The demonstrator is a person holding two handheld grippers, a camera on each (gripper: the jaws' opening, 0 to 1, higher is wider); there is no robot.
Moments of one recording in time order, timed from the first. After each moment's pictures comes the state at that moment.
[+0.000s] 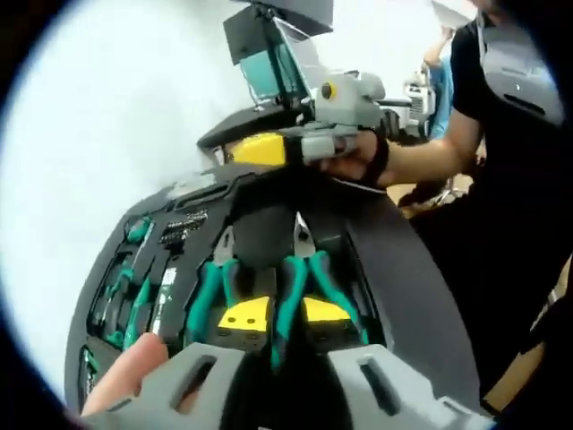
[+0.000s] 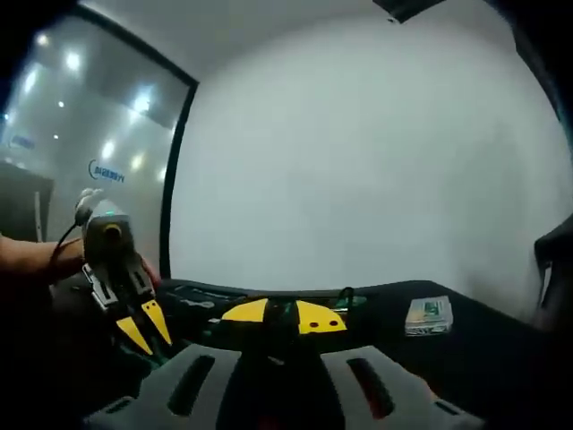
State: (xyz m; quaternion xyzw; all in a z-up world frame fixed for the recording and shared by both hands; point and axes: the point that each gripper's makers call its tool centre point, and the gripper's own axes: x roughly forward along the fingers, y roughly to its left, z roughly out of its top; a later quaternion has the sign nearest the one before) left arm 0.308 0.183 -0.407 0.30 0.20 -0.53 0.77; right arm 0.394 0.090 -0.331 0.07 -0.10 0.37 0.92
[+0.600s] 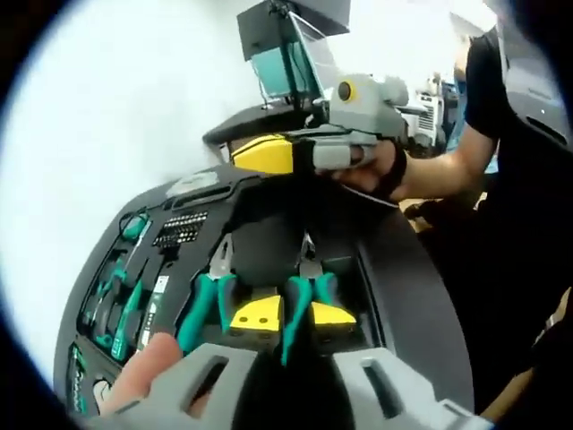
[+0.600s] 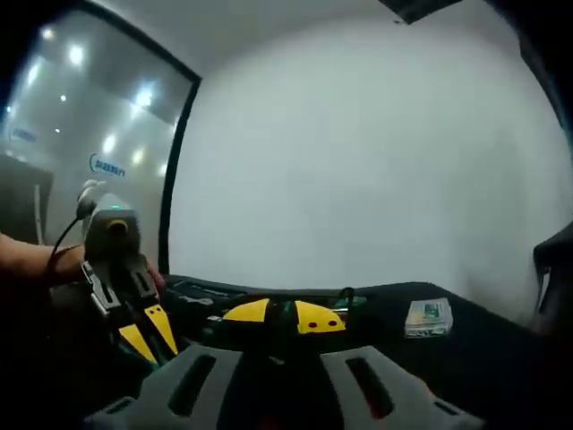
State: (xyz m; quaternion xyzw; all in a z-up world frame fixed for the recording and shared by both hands) left arm 0.318 0.169 -0.409 0.27 0.22 -0.51 0.79; right arm 0.394 0.093 -0.332 0.05 -0.10 0.37 0.92
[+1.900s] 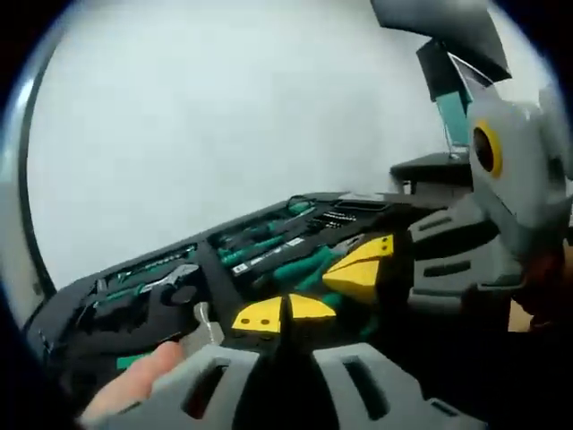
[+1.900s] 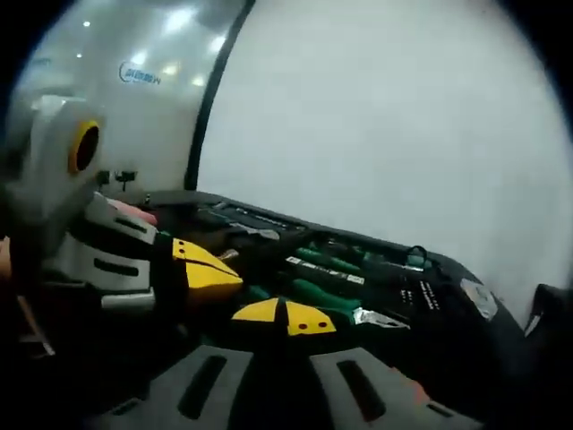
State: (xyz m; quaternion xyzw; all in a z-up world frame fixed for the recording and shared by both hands) left arm 0.311 0.233 -0.393 0.13 0.11 -0.08 0.98; right arm 0.331 0.203 -0.386 -0.11 0.03 0.41 0.91
